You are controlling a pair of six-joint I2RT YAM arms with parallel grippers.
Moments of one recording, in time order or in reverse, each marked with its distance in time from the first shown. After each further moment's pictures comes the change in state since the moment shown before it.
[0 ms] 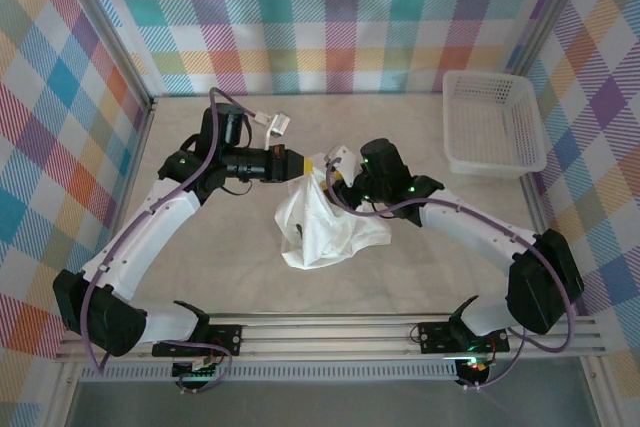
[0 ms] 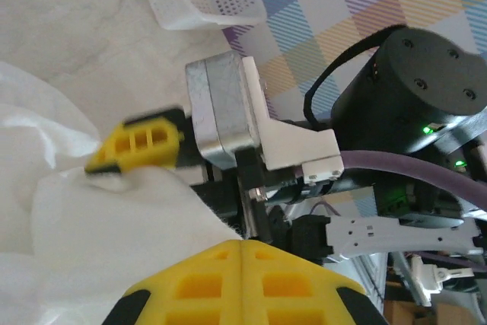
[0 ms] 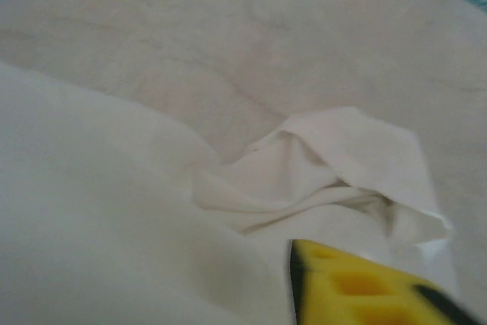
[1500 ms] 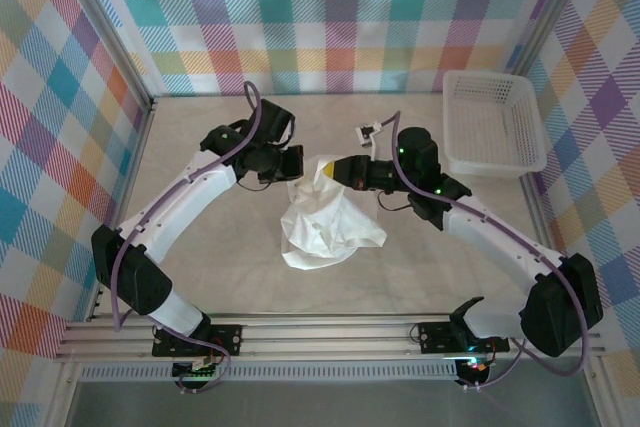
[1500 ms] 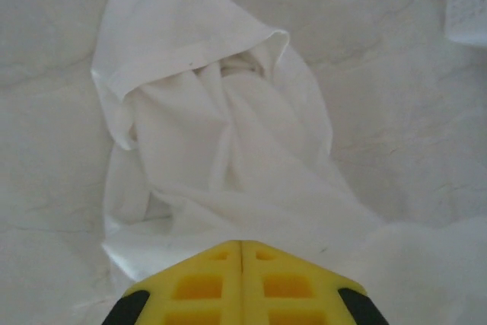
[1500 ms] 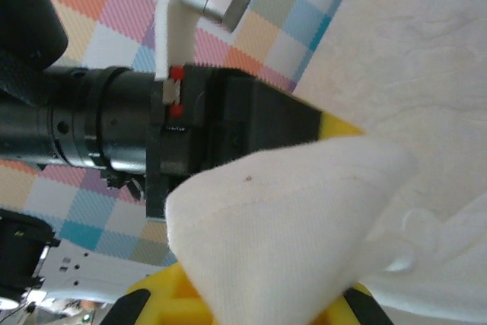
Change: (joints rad) left arm -0.142 0.244 0.247 -0.389 -0.689 -0.099; right arm -0.132 -0.160 -0.087 0.310 -0.383 0.970
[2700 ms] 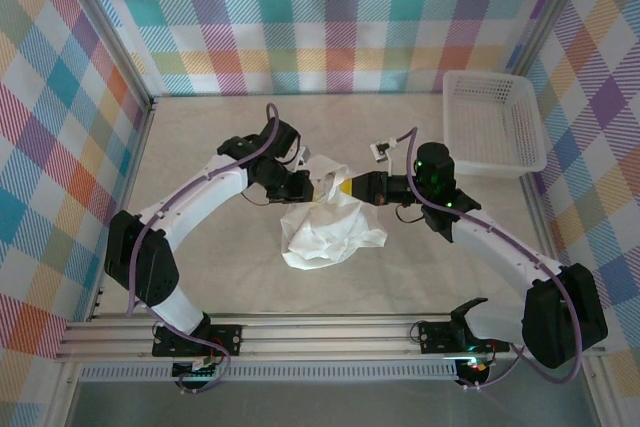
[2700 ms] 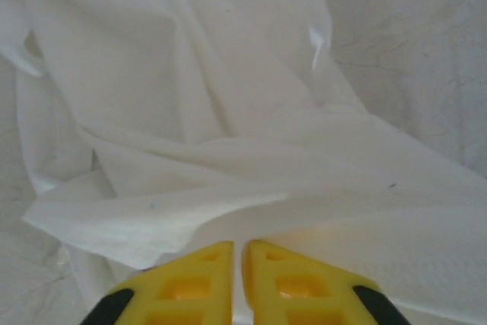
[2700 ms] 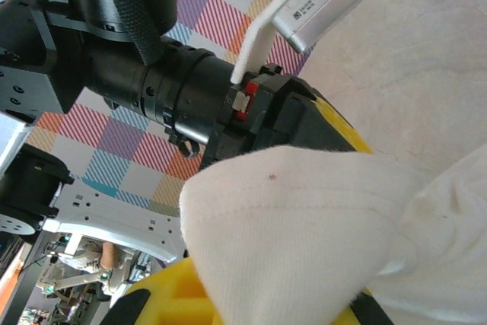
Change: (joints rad) left arm 0.031 0.054 -0.159 0.052 0.248 0.106; right arm -0.116 -0.045 -0.192 0.131 -0.243 -0.030
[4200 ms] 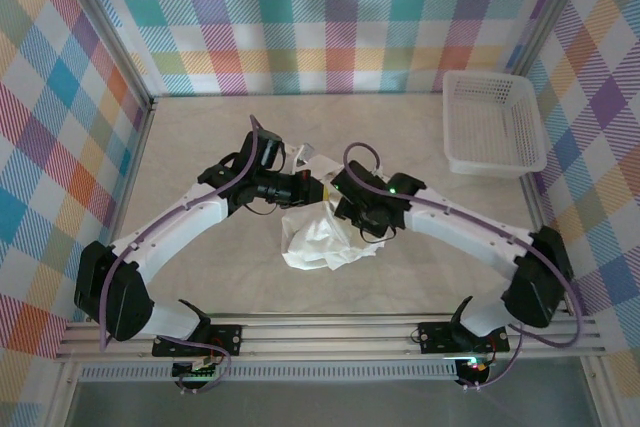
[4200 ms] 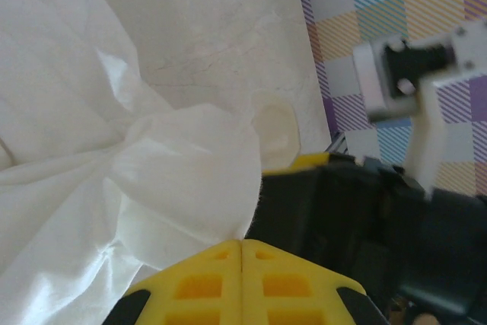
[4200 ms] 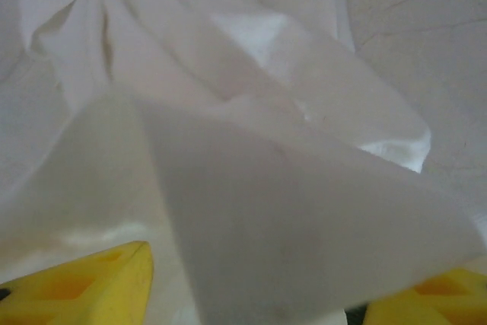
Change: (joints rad) left arm -0.026 -0.206 -0.261 0.455 0.319 -0.163; right arm 0.435 0.275 0.482 -1.130 1.162 0.469
